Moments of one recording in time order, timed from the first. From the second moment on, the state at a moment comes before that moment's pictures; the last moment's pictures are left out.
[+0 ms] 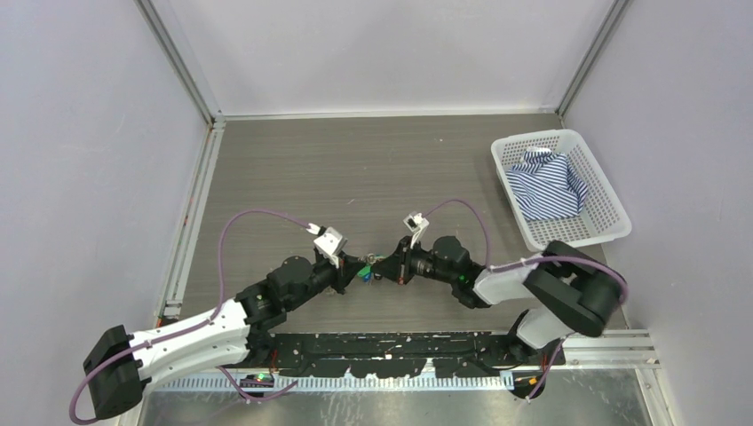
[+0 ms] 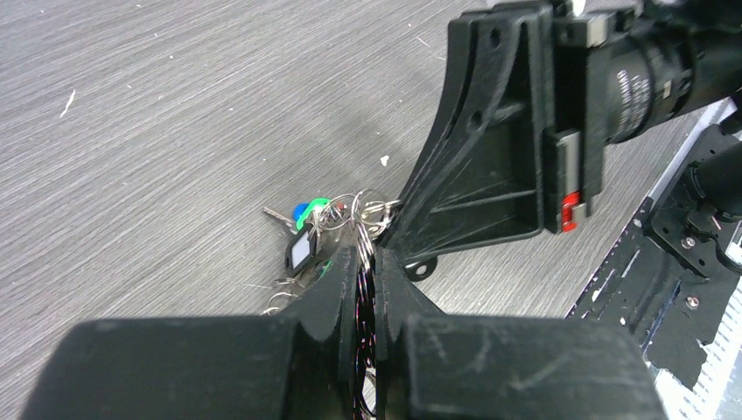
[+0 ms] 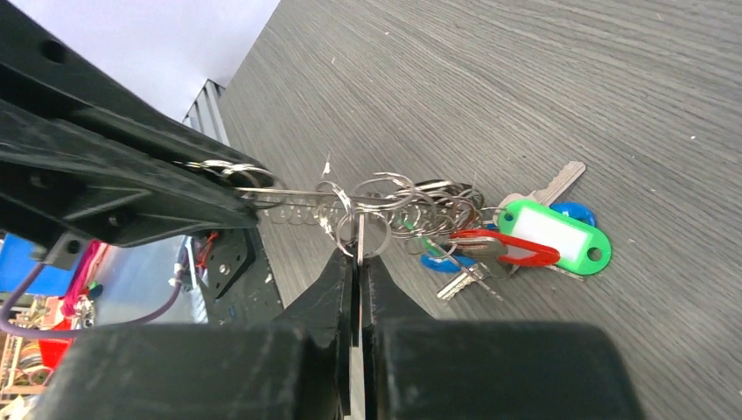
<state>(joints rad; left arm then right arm) -0.99 0.73 0.29 0.21 -0.15 -0.27 0.87 1.55 0.32 1.05 -0.30 0.69</state>
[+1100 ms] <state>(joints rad) -1.00 0.72 0.21 0.35 -0.08 -0.36 0.96 1.27 0.85 -0.37 -0.16 0.28</state>
